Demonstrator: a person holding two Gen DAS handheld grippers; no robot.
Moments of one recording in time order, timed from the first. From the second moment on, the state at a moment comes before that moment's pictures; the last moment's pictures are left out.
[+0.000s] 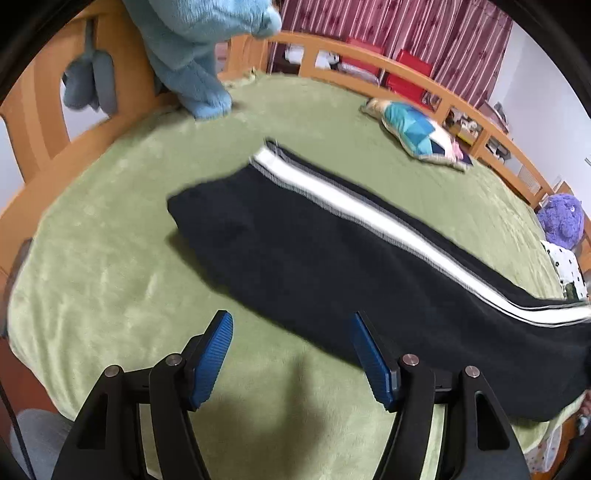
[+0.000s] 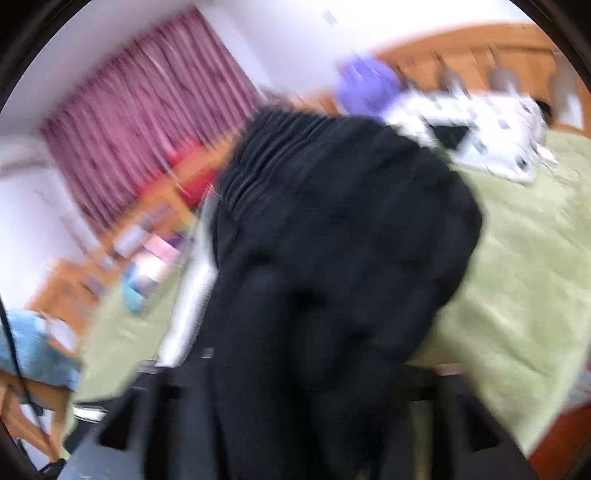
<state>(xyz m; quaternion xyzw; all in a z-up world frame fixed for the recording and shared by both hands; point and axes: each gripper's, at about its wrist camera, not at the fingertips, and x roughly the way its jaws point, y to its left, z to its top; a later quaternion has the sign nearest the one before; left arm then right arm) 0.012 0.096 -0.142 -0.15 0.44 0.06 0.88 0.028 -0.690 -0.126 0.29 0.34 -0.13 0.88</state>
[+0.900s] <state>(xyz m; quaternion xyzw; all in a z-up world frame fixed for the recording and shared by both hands) 0.104 0.132 -0.104 -0.07 0.38 0.04 0.92 0.112 -0.404 -0.126 0.07 0.39 0.00 0.92</state>
